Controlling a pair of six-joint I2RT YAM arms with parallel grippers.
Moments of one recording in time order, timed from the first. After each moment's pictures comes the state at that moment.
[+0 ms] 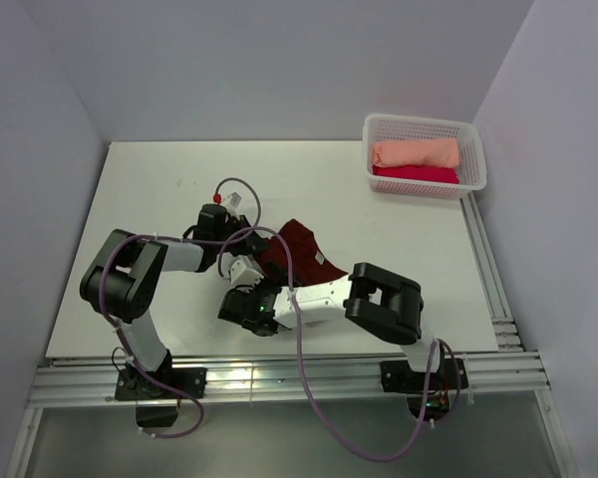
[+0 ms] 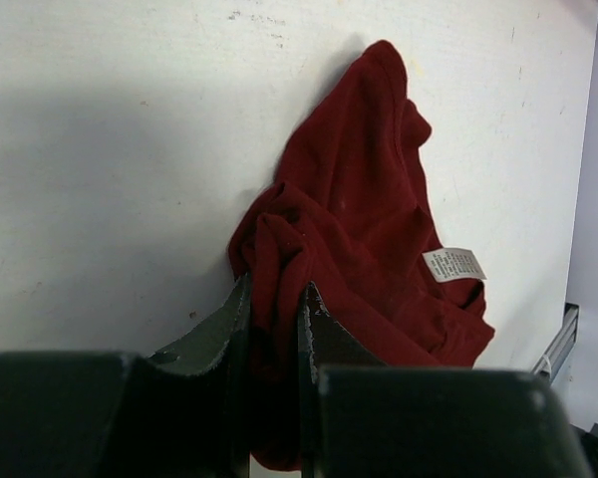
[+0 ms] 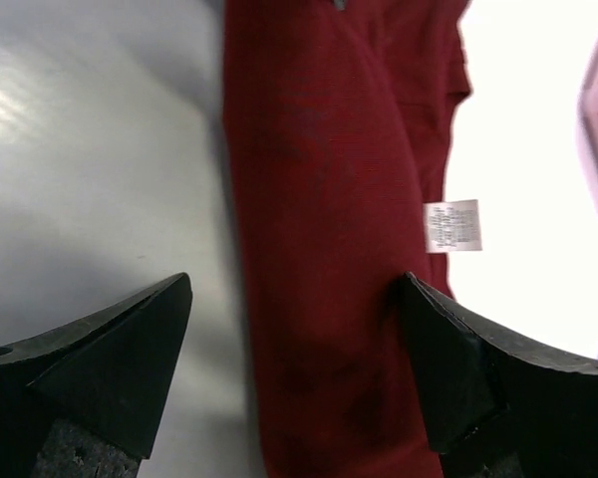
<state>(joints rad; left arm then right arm) -0.38 1.78 0.74 0.43 0.40 -0.70 1.30 2.01 1.25 -0.45 0.95 0.31</state>
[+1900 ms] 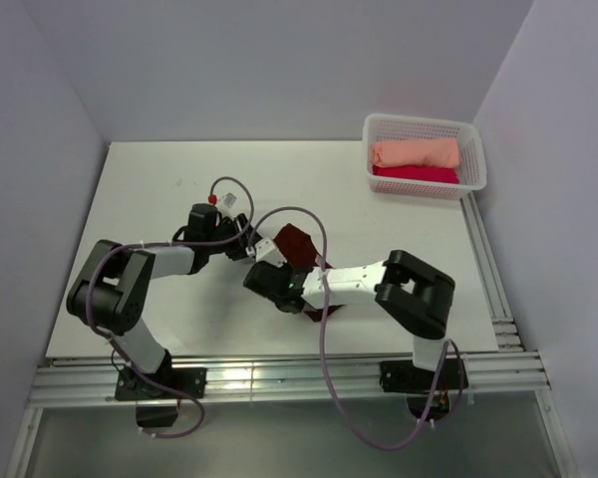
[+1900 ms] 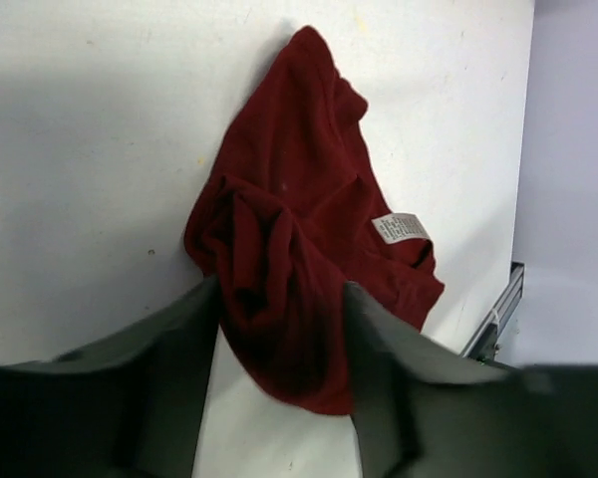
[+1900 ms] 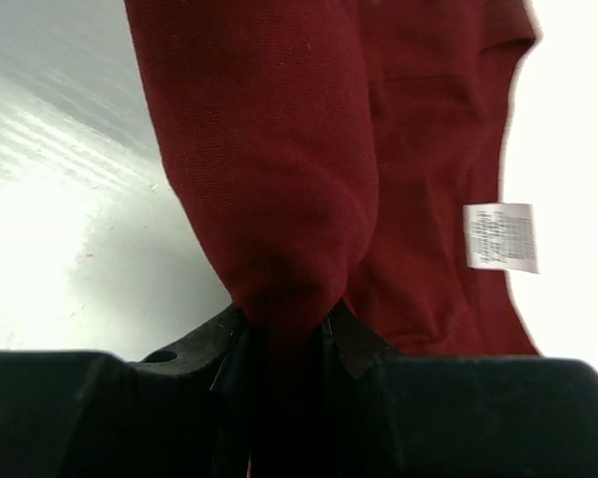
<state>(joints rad) -0.34 1.69 0.72 0.35 0.53 -0.73 1.16 1.86 1.10 -0.34 0.69 0.35</state>
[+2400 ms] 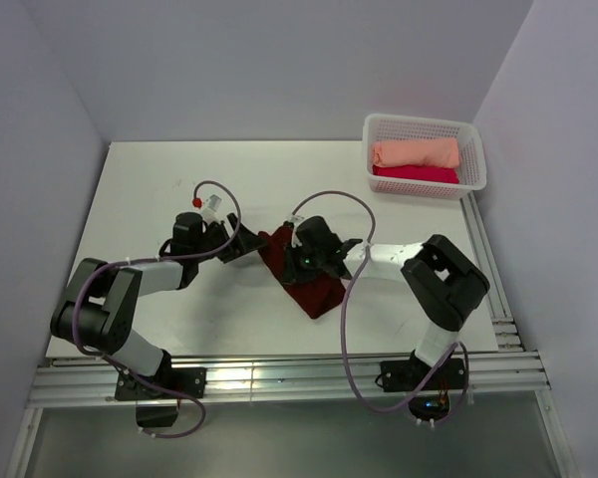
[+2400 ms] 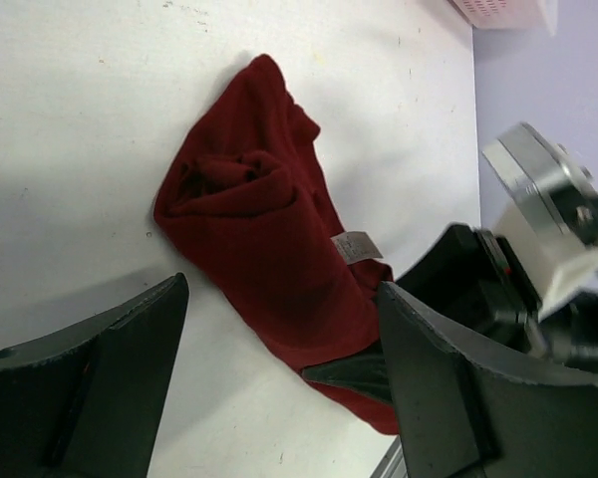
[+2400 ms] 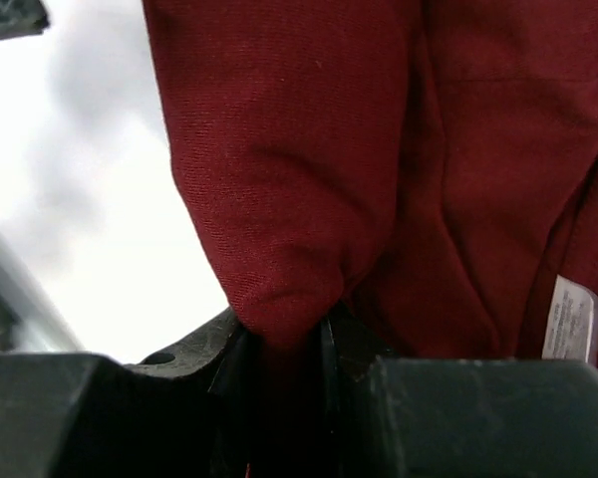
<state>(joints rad) -0.30 1.55 0.56 0.52 0.53 -0.78 0.78 1.72 0.90 -0.02 -0.22 0.46</state>
